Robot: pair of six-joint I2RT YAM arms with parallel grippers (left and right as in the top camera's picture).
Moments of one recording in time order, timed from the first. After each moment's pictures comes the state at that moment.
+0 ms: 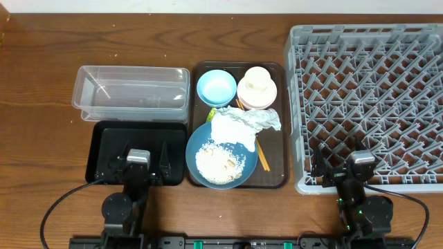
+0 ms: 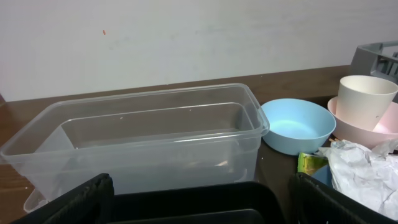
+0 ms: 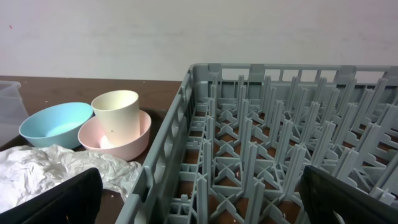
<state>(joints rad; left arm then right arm) -0.06 0.01 0.02 -0.11 0.04 0.06 0.08 0.02 0.01 -0.06 -0.08 0.05</state>
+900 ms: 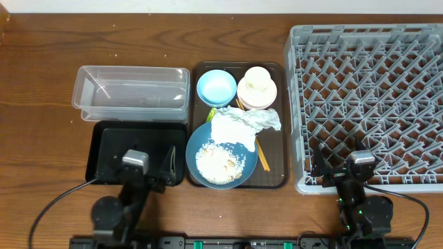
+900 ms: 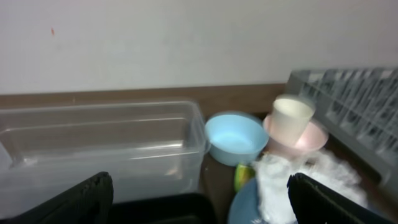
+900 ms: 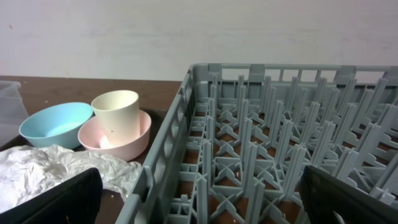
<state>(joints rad) -0.06 0.05 0.24 -0.29 0.22 -0.07 0.08 0.02 0.01 -0.06 -0.08 0.05</state>
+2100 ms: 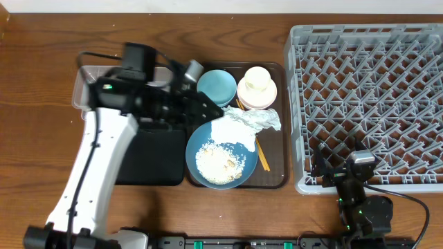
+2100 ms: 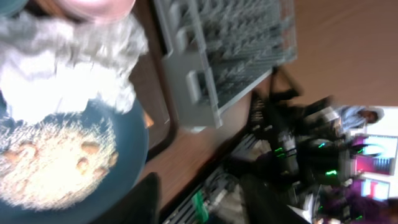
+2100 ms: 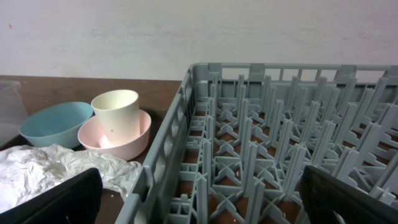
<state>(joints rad) -0.21 1.48 1.39 -1.13 0.88 -0.16 0.08 0.02 0.01 -0.06 -0.08 0.05</state>
